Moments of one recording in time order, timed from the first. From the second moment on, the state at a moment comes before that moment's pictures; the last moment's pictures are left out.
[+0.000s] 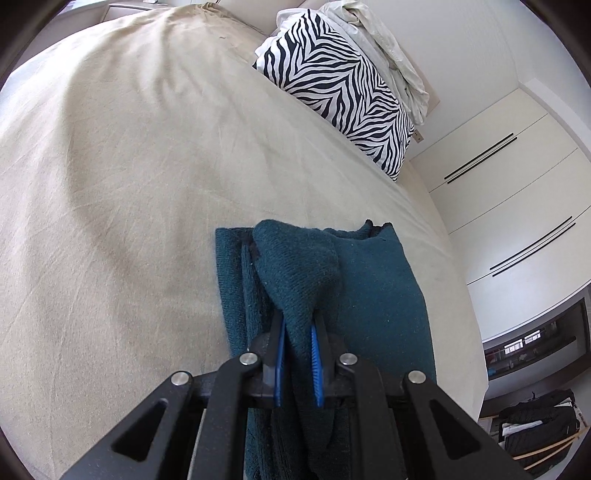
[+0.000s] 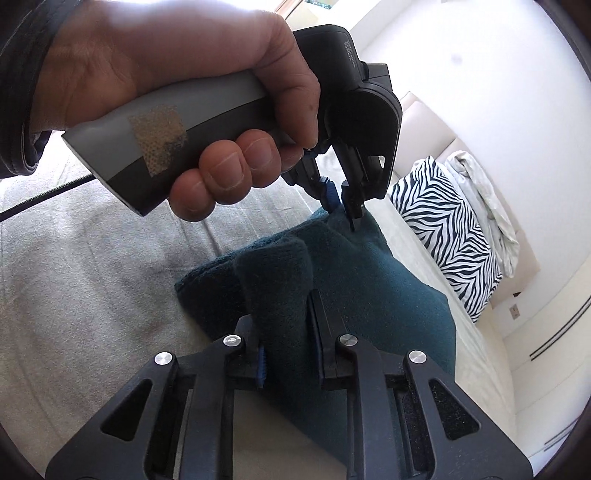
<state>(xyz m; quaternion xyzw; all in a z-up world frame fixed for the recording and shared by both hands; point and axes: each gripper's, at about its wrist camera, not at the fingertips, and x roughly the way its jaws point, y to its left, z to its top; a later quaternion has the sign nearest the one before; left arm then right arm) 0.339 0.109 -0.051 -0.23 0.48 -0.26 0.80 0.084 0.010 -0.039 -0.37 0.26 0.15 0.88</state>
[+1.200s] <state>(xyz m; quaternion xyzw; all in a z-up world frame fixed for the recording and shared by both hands) 0.246 0.051 -0.055 -0.06 0.49 -0.19 0.85 0.162 -0.241 -0.062 0.24 0.47 0.19 0.83</state>
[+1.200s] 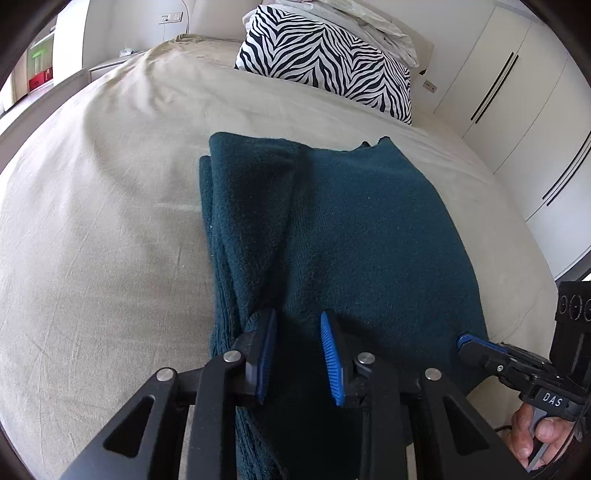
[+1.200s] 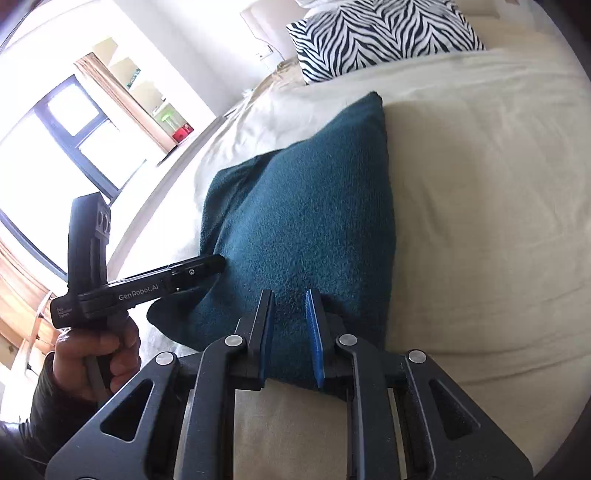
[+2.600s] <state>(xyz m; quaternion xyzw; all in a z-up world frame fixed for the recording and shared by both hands) 0.263 0.072 -0.061 -0.10 0.53 -0.22 0.81 0.363 -0.191 -0.057 0.35 0.50 0.19 0.77</state>
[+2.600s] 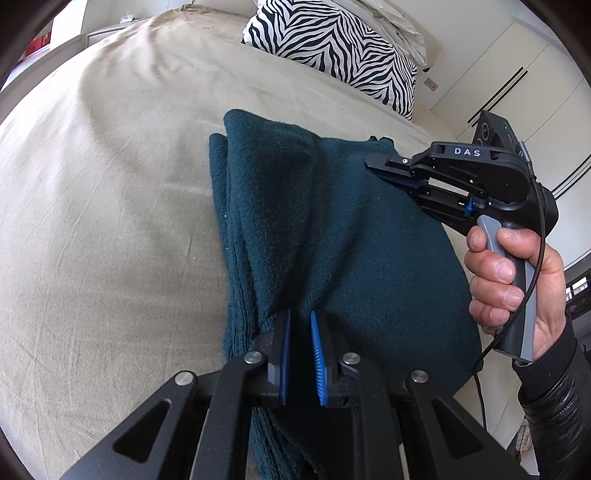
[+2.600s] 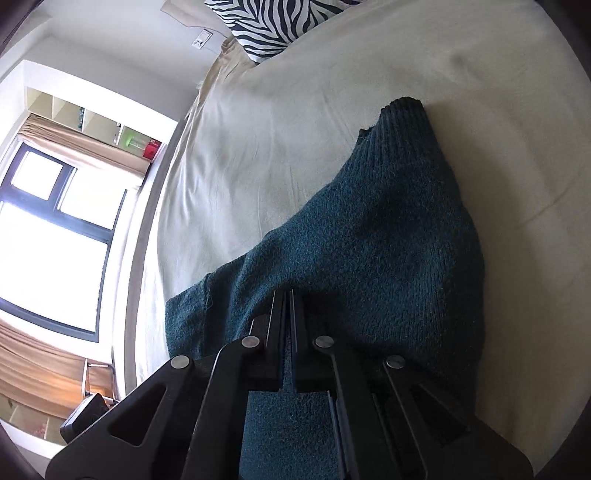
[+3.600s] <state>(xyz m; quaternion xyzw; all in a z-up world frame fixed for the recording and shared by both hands) 0.257 0.094 -0.023 -0.11 0.48 -0.21 0.85 0.217 -0.262 -0.035 0.39 0.44 0.22 0.78</state>
